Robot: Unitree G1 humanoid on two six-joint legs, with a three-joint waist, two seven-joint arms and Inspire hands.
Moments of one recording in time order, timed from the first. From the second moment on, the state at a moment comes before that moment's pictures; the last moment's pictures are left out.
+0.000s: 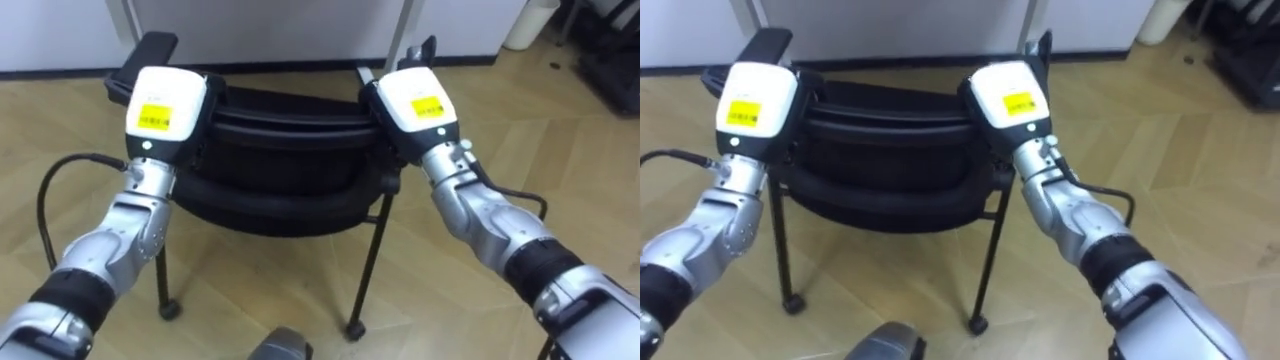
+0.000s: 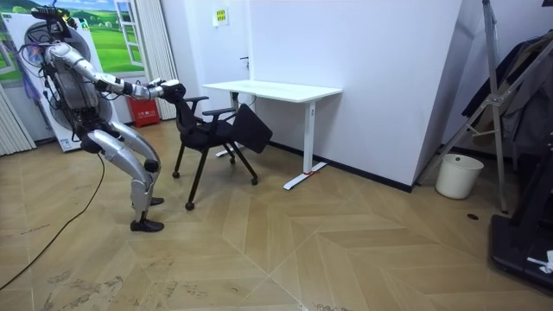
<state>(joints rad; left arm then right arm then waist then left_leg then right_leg) -0.49 0.50 -0.42 0.78 0.90 -0.18 0.78 -0.65 -0.34 0.61 0.88 -0.83 -0.18 -0.55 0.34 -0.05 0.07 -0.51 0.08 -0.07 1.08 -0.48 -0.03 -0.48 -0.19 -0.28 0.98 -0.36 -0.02</state>
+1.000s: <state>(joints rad) -0.41 0.48 -0.44 0.65 0.91 -0.09 0.76 -0.61 -0.39 0.61 0.86 -0.82 -0.23 -0.57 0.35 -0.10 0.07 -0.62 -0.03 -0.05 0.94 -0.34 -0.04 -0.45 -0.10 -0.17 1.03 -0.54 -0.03</state>
